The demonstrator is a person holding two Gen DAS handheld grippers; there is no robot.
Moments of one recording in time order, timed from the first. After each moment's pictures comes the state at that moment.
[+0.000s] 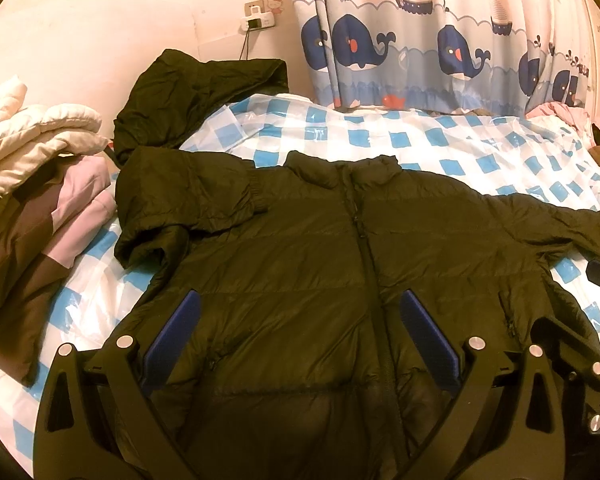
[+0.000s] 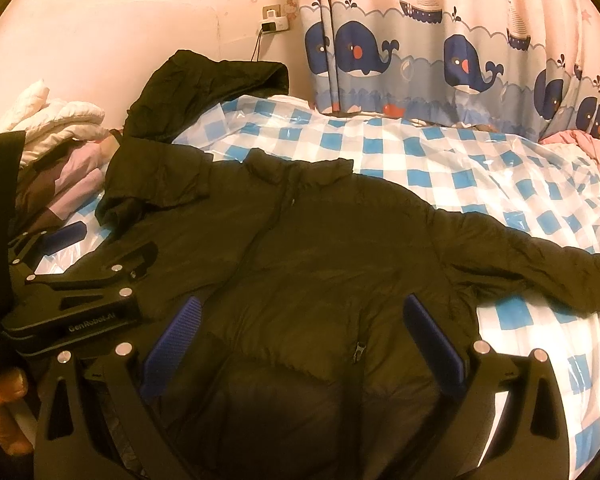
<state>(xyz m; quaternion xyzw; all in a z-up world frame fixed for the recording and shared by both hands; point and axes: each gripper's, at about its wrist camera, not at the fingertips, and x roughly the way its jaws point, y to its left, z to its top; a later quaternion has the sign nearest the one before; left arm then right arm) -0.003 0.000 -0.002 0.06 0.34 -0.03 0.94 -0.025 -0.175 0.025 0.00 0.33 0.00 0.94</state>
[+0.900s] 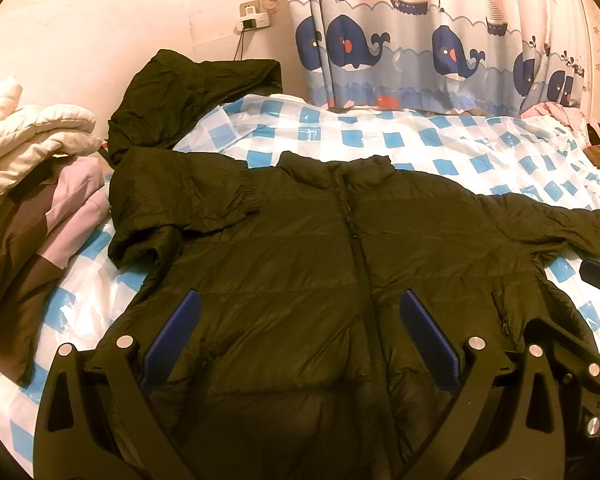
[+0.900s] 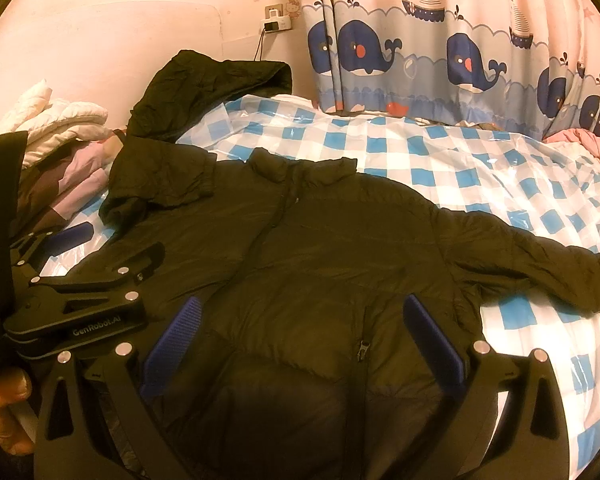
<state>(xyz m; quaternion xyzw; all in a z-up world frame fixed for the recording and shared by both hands) -0.007 -0.005 -0.001 0.06 0.31 -0.03 0.95 -0.023 -0.169 0.023 0.01 0.33 0.00 0.94</state>
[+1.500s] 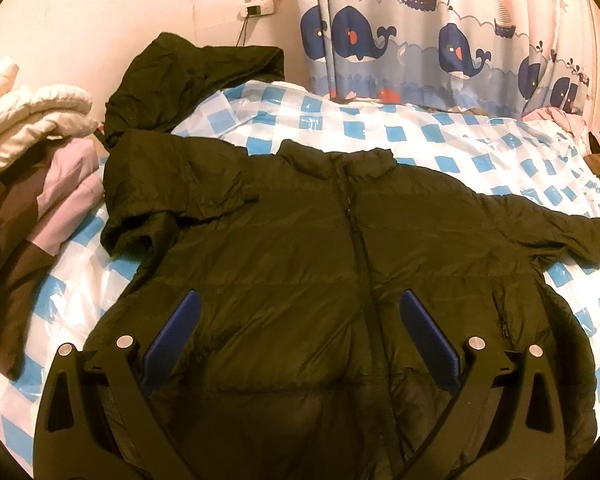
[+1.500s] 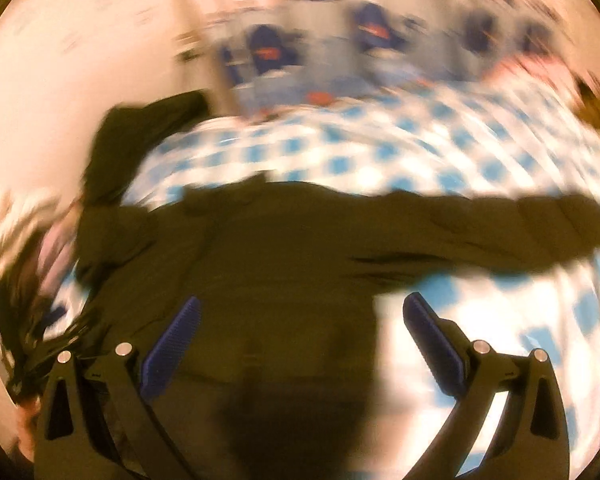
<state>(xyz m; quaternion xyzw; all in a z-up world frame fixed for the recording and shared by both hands) 0.003 0.000 -0.009 0.06 0.34 -0.03 0.94 -0.053 -0.363 0.048 0.18 0.35 -0.10 0.91</state>
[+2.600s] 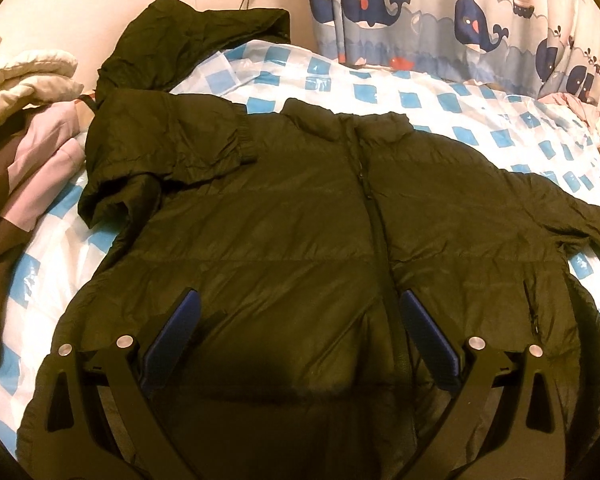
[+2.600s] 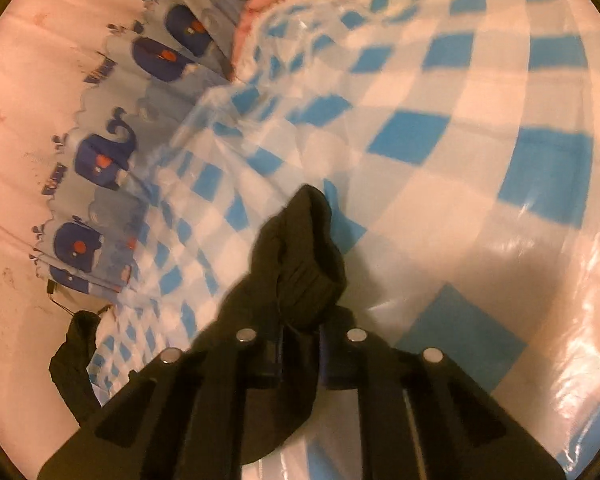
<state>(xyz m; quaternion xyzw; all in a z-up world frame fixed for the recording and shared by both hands) 0.037 0.006 -0.045 0.05 0.39 -0.02 0.92 -0.073 -0.765 -0.014 0.46 0.24 -0.23 0.82</state>
